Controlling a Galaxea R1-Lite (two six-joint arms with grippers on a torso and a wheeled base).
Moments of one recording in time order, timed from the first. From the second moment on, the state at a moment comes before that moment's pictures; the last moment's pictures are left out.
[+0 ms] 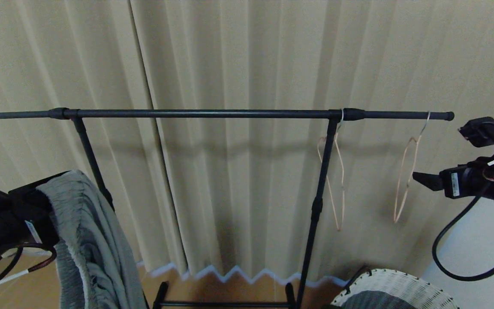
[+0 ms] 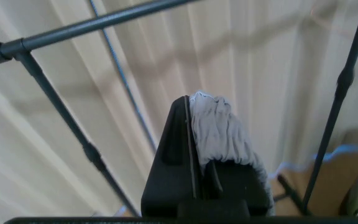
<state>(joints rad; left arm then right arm) -0.14 1.11 -0.36 -0.72 -0.11 0.22 -0.10 1.58 -0.82 -0.29 0.00 -0.15</state>
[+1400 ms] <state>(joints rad) -0.13 1.13 -0.35 -0.74 -0.11 0.21 -0.10 1.86 -0.98 -0.30 -0.18 -0.04</state>
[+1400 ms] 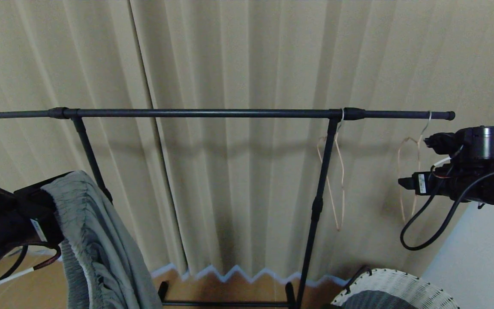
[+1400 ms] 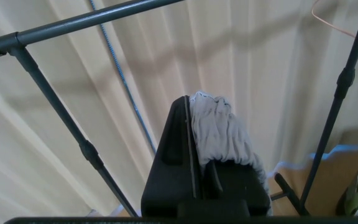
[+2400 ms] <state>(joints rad) -0.13 1.13 -0.35 -0.74 -0.11 0.21 -0.10 1.86 -0.98 -0.30 -0.18 -0.04</state>
